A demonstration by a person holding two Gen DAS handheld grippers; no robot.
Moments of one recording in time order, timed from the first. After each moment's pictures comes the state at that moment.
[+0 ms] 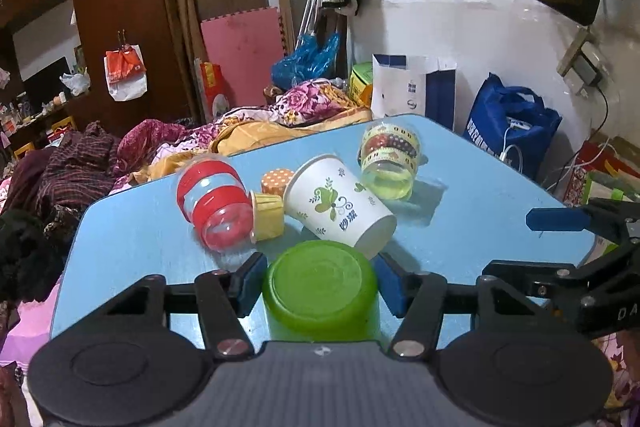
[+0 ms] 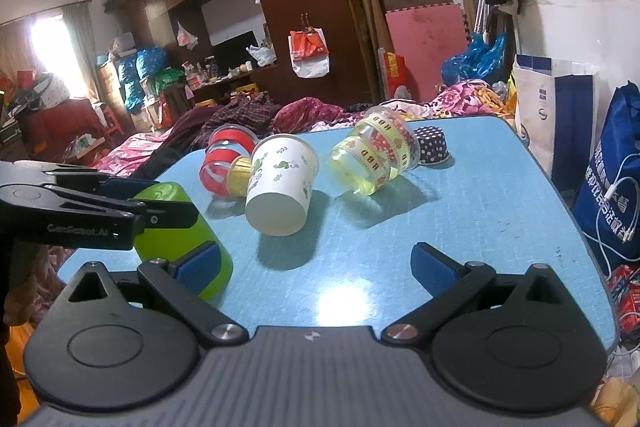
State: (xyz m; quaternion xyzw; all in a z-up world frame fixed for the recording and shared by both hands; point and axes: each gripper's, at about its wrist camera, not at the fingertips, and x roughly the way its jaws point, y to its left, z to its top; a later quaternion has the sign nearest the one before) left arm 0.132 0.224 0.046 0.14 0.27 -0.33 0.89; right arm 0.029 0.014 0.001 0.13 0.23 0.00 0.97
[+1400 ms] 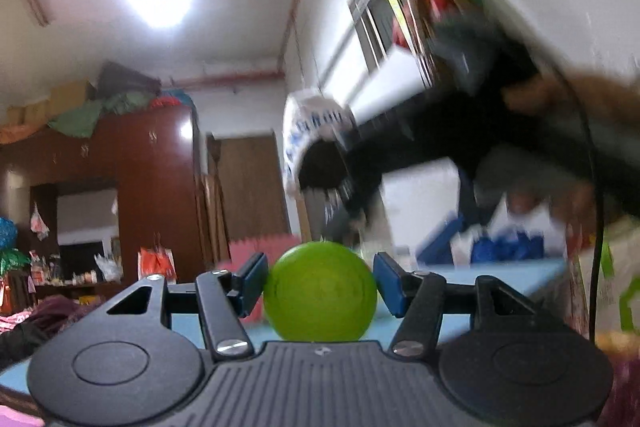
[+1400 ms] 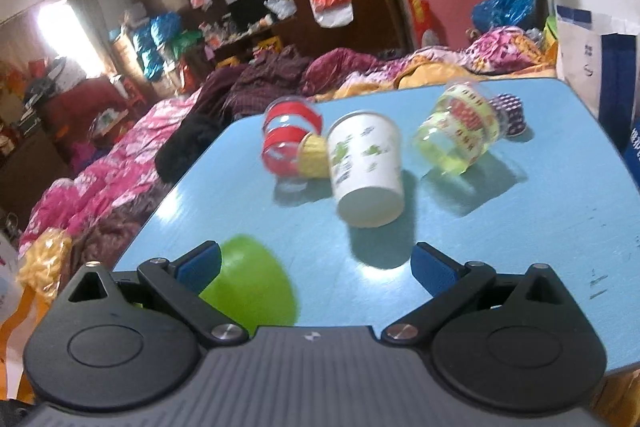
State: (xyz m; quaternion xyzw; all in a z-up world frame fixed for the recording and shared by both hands) left arm 0.016 0.275 -0.073 0.05 -0.10 -0.33 0.94; right arm 0.073 0.061 0.025 0.16 0.32 0.05 0.93
